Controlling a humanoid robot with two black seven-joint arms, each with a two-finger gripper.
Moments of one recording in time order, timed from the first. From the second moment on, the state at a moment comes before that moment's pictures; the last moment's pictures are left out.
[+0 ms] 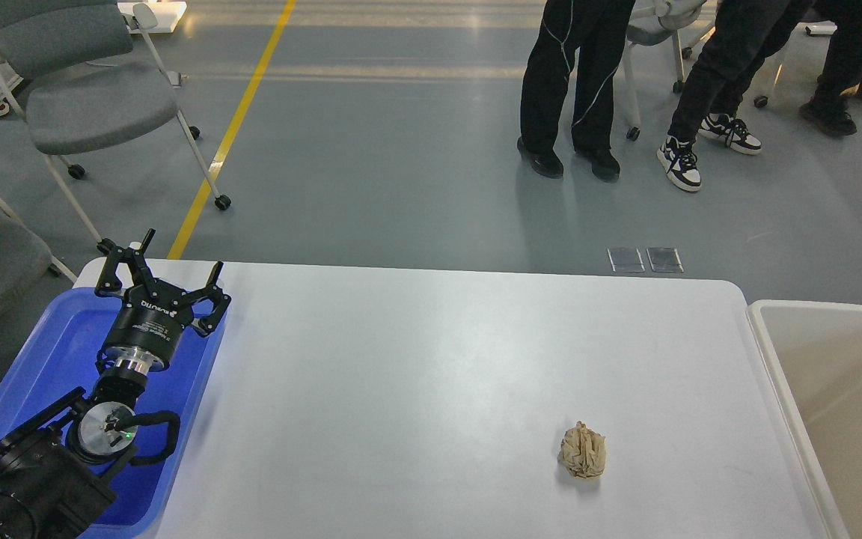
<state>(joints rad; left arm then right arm) -0.49 0.34 -0.88 -0.55 -0.07 -0.64 -0.50 0.43 -0.49 -0.10 0.13 0.18 -0.24 0.19</state>
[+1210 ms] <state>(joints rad) -0.49 0.34 -0.88 -0.55 -0.07 -0.64 -0.50 0.41 -0.70 0.95 0.58 -0.01 0.06 0.21</state>
